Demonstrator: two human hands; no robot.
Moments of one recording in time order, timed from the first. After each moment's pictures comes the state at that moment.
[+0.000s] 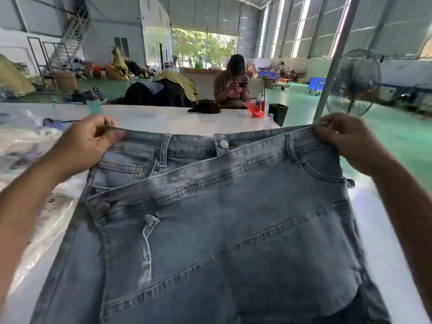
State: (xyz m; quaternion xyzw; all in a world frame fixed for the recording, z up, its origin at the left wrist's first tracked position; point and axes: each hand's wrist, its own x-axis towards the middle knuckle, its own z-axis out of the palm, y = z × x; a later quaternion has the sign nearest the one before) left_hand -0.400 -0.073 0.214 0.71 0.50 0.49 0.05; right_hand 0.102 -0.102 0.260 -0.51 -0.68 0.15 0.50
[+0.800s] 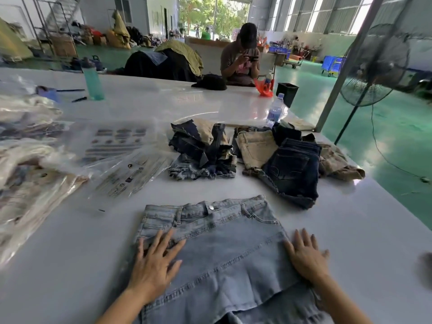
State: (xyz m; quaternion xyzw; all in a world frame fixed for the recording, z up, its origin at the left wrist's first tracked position) left_hand -0.271 -0.168 -0.055 0.77 0.63 0.07 0.00; right_hand 0.118 -0.121 -0.055 -0.81 -0.58 0.13 -0.01
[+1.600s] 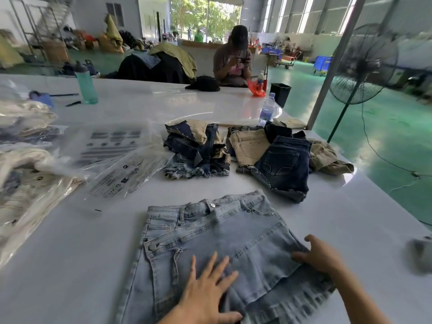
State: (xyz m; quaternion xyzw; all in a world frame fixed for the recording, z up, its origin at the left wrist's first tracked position) left_hand -0.167 -0.210 -0.054 0.86 0.50 -0.05 0.08; right_hand 0.155 -0.145 -0.018 -0.80 -0.57 0.19 -0.01
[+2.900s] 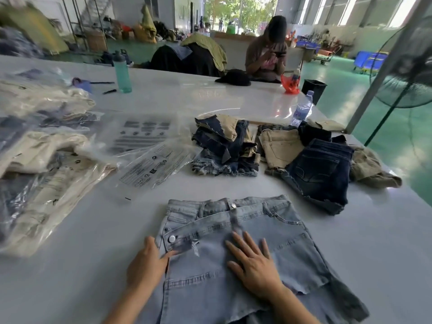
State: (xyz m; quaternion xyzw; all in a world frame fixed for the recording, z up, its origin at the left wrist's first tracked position) left_hand -0.299 -0.177 -0.052 0.49 0.84 0.18 0.17; right_hand -0.034 -0.144 -0.061 -0.53 -0.85 0.07 0.02
